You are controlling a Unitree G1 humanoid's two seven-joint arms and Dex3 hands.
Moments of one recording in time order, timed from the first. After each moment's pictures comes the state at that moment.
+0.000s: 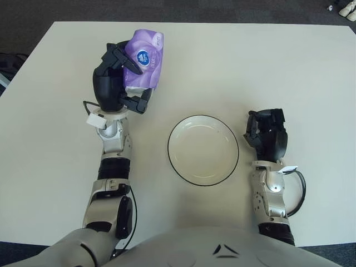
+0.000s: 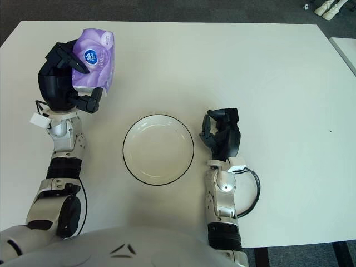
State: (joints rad) left arm -0.42 0.06 0.20 0.31 -0.20 -0.91 -0.25; right arm 0.13 0.11 -0.06 0.03 0.13 -0.41 -0.13
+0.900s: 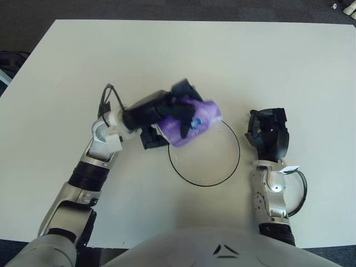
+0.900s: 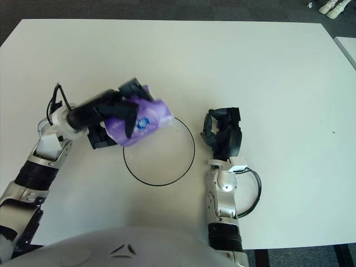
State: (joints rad) left arm -0.39 0.47 -0.30 -0.12 -0.11 -0.83 -0.78; right arm 0.14 0.11 -0.05 0.00 0.13 -0.39 -0.13
